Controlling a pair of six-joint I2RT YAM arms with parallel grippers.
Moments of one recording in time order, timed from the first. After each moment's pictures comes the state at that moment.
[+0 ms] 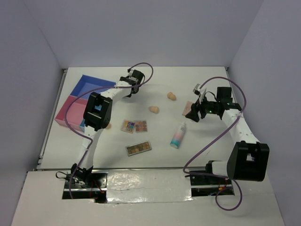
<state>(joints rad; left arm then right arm) -0.42 2.38 1.95 -0.63 -0.74 -0.11 -0.10 1.28 0.90 -0.53 -0.90 -0.69</state>
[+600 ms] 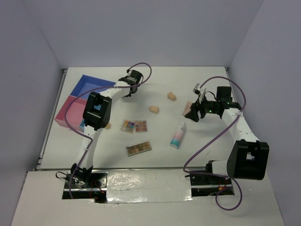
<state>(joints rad) -0.41 2.40 1.95 -0.61 -0.68 -0.11 -0.10 1.30 0.91 -0.54 -0.93 -0.69</state>
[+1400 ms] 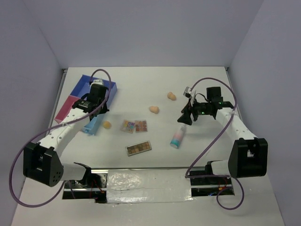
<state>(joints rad) -0.34 1.32 1.08 -0.56 -0.36 -0.39 0.02 1.31 0.90 -0.54 -0.95 -0.69</state>
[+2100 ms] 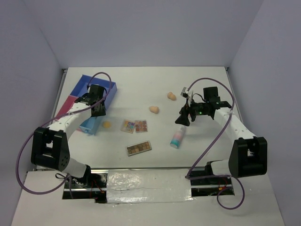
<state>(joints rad) -0.19 1.47 1.02 -0.59 -0.41 -0.31 0.08 1.34 0.91 -0.54 -0.94 -0.62</state>
